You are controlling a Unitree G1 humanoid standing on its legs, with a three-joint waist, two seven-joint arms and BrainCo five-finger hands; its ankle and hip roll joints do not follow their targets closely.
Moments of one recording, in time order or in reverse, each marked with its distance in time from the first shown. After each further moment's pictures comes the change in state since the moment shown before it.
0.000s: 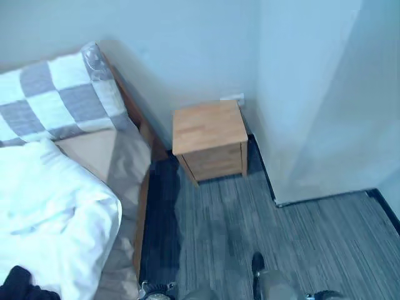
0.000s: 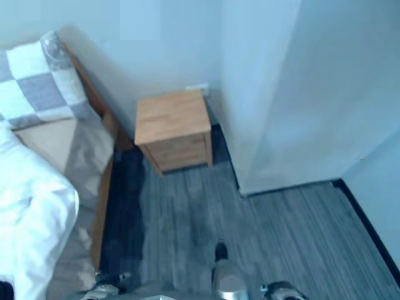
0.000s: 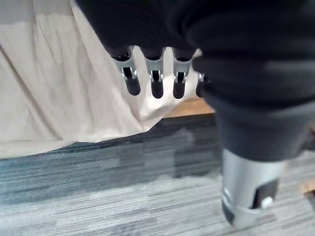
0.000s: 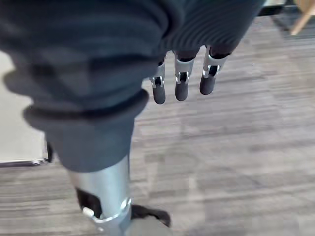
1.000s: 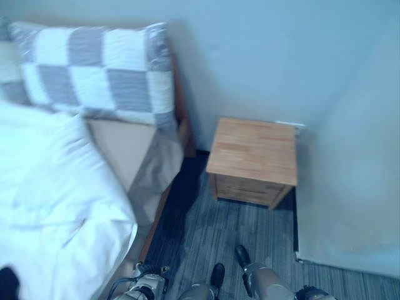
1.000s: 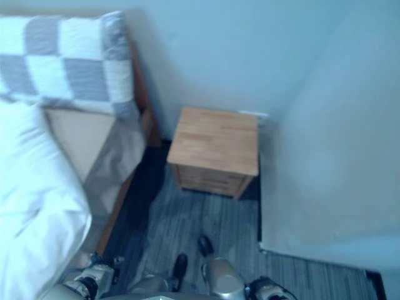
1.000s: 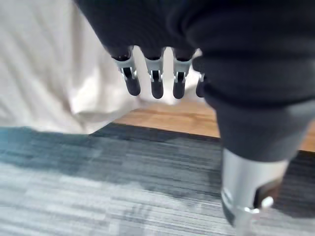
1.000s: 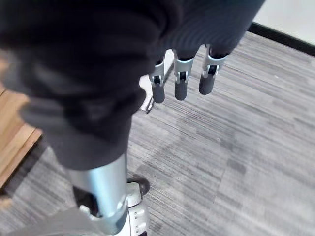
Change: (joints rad) left arm -0.117 0.054 -0.101 0.000 -0.061 0.092 0.037; right arm -0.021 0.086 0.207 -0.062 0.024 0.012 0.069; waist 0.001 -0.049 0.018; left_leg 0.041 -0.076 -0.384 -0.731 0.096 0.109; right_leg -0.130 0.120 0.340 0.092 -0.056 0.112
